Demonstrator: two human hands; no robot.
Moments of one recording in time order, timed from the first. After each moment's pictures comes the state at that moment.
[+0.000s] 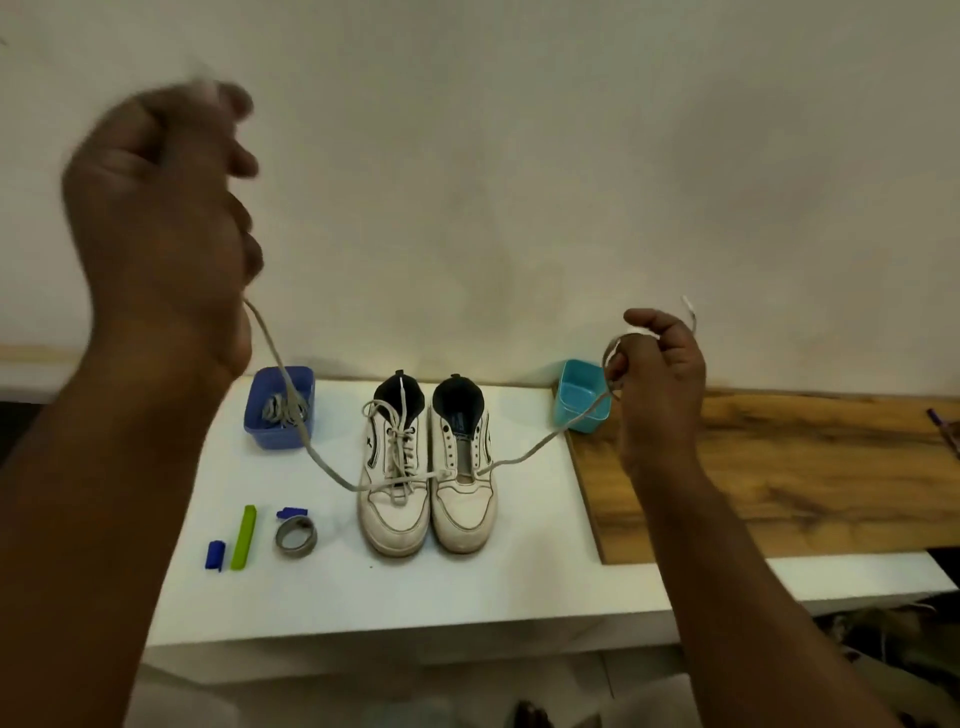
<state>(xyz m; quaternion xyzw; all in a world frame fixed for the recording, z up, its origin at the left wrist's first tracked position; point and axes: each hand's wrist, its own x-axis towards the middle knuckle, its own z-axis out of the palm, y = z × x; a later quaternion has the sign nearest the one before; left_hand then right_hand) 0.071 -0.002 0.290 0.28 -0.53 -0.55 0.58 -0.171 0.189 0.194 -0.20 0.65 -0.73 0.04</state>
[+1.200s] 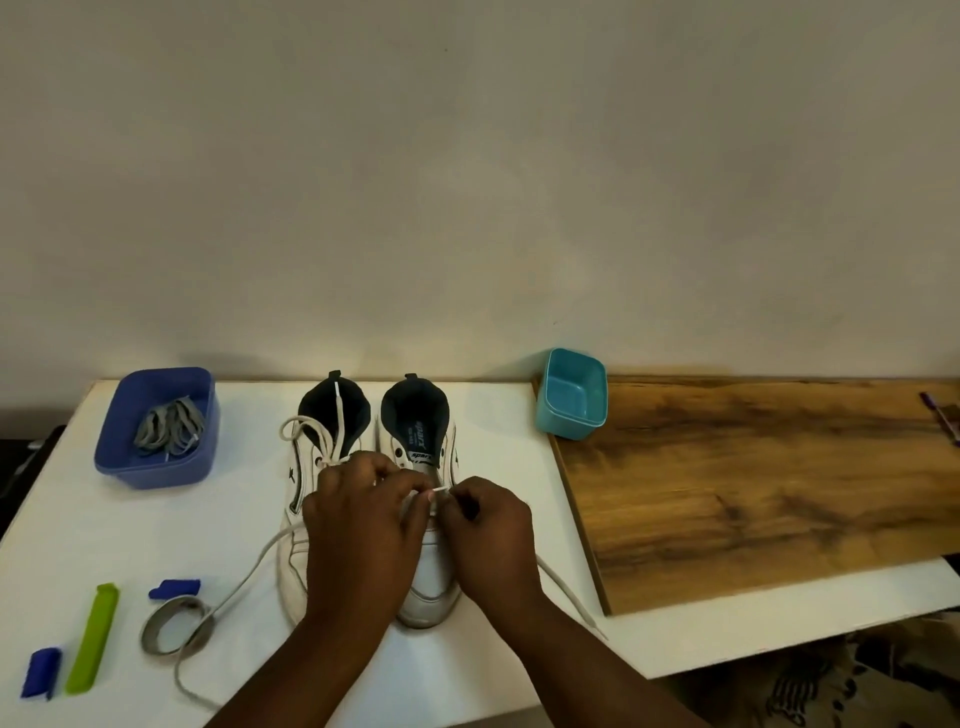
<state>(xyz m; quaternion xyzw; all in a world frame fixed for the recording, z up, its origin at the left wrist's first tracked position) -0.044 0.041 -0.015 0.39 -0.86 -0.20 0.26 -0.152 0.130 -0.033 -0.30 0.85 -0.41 0.14</state>
